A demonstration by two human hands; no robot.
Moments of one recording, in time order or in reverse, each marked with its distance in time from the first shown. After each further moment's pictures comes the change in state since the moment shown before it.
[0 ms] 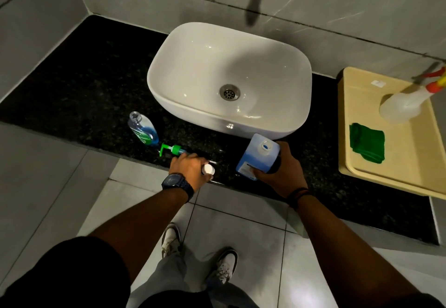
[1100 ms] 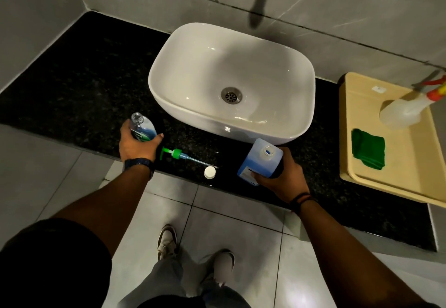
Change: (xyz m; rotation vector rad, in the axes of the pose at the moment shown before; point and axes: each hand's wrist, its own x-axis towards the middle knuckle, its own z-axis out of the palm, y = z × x) left_hand 0.041 -0.097 -0.027 -0.859 0.606 -0.645; right_hand 0.008 0.005 0.006 -0.015 -0.016 0.065
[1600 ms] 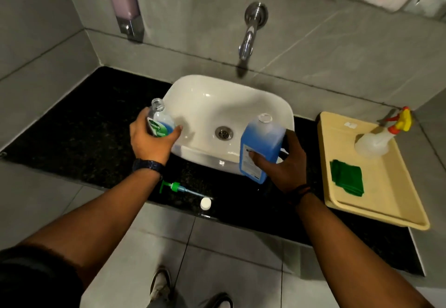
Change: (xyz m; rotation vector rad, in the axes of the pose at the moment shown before) left_hand -0.011 0.132 -0.012 -0.181 0.034 0.355; right_hand 0.023 -0.116 -0.065 0.267 0.319 -0.283
